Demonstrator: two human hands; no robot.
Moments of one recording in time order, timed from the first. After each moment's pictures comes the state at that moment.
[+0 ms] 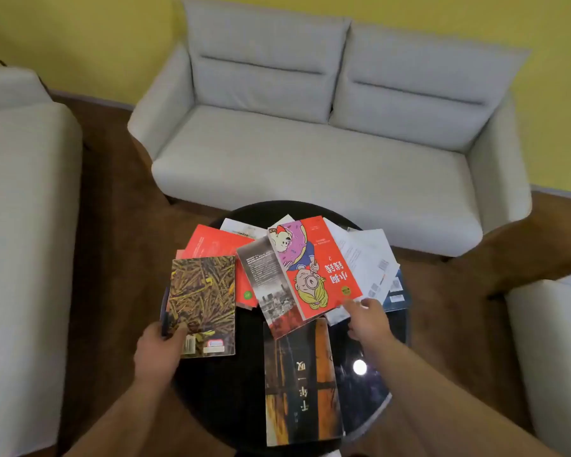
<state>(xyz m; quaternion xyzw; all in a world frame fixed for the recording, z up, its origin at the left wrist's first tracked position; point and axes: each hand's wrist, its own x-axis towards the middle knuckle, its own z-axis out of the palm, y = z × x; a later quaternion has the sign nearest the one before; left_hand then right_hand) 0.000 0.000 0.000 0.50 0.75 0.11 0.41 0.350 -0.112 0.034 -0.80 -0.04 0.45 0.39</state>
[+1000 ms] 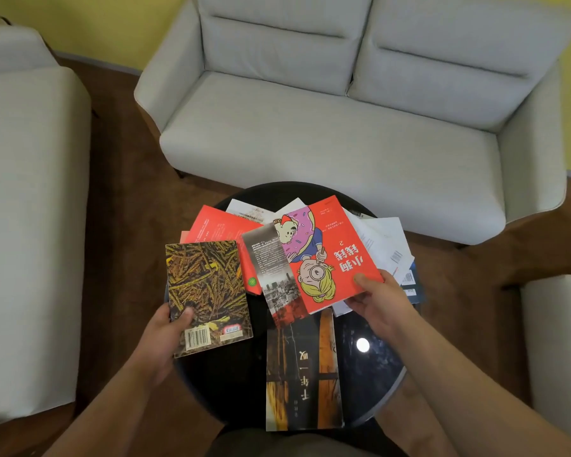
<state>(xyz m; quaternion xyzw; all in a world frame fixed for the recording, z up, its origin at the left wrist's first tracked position) 0.006 -0.002 0.024 0.33 0.67 0.19 0.64 0.371 -0.089 0.072 -0.67 0.02 0.55 0.50</state>
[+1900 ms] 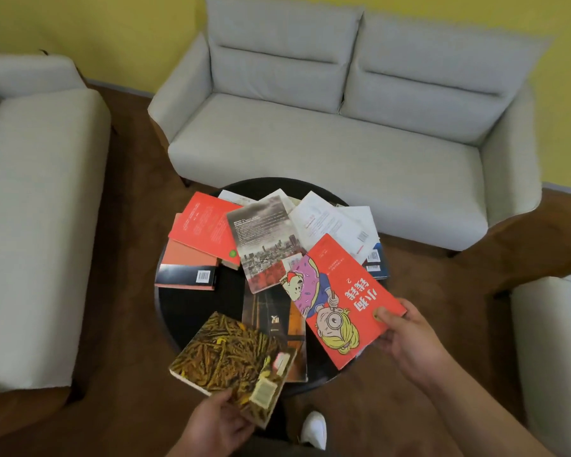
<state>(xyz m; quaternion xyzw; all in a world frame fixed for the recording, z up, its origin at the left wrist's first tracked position) 0.084 -0.233 0.038 -0.02 0.66 0.13 0.74 0.406 -0.257 0.101 -0.68 -0.06 0.55 0.48</state>
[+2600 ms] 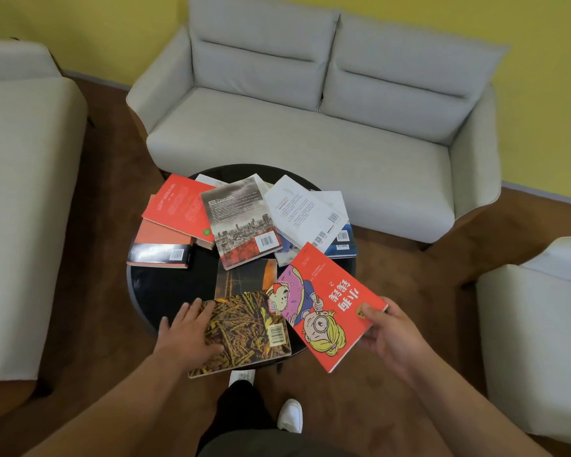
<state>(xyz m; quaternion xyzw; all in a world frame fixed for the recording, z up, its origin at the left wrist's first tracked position) 0.088 -0.176 0.011 0.77 0.55 -0.22 0.24 0.414 -0.320 0.099 -0.70 -0.07 0.55 0.45</state>
